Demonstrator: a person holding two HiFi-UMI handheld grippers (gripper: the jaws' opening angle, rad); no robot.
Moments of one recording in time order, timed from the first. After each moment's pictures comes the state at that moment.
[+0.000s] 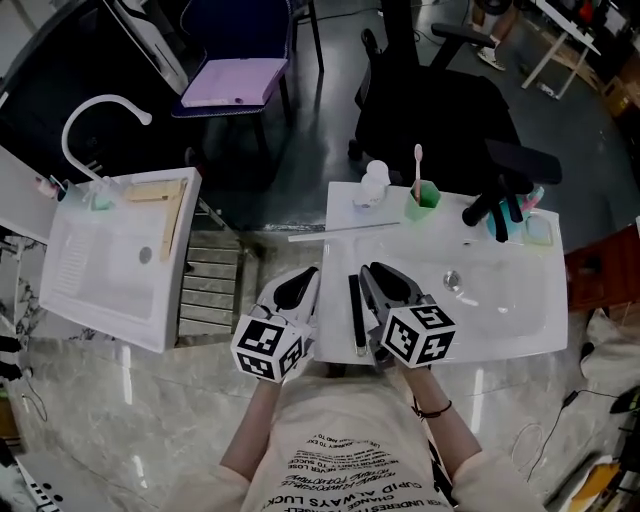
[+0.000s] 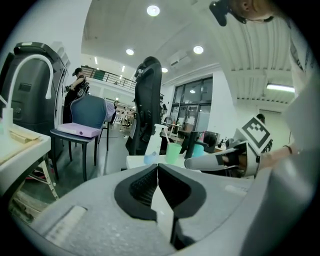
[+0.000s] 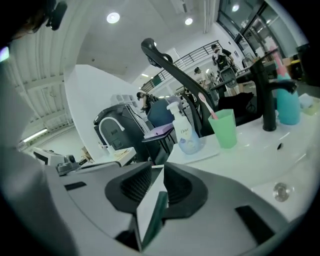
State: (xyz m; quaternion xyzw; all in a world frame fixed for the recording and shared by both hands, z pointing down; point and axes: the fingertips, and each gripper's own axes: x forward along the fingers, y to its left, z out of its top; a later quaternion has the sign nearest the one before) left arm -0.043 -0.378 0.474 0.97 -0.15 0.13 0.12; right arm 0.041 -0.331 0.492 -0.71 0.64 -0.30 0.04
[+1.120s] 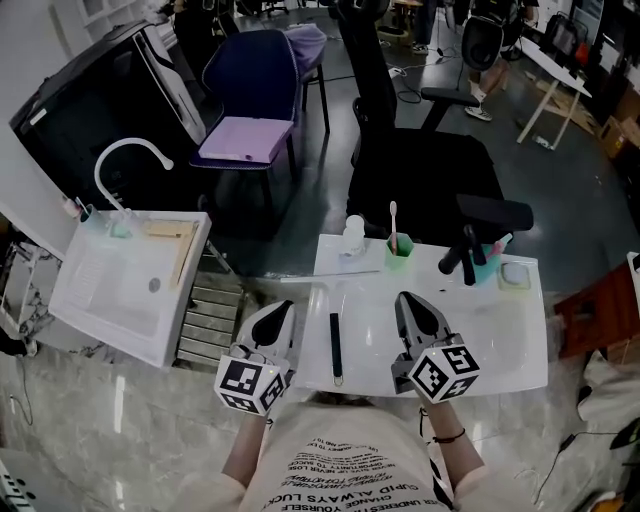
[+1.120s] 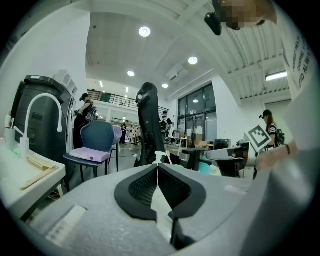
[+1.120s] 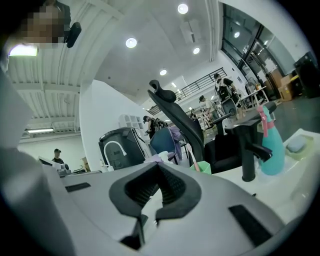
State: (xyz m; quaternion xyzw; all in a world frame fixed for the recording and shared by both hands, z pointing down) left arm -0.058 -0.366 0.398 0.97 -0.23 0.05 0.05; right arm 0.117 -0.269 0.401 -0.73 0.66 -0.16 0.10
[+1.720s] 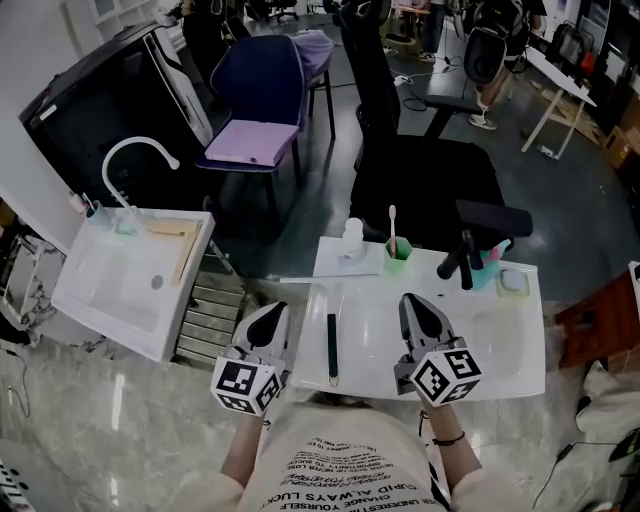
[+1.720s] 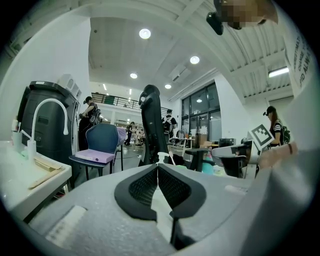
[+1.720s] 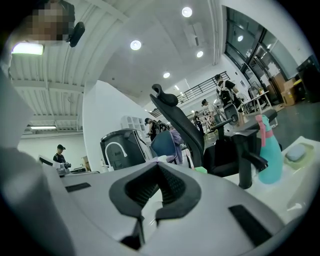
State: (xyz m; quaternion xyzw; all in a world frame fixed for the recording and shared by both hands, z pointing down) left arm -0.066 -0.363 0.395 0.97 -0.25 0.05 0.05; right arm 0.127 -0.260 0.390 -0.73 0.66 -0.14 0.10
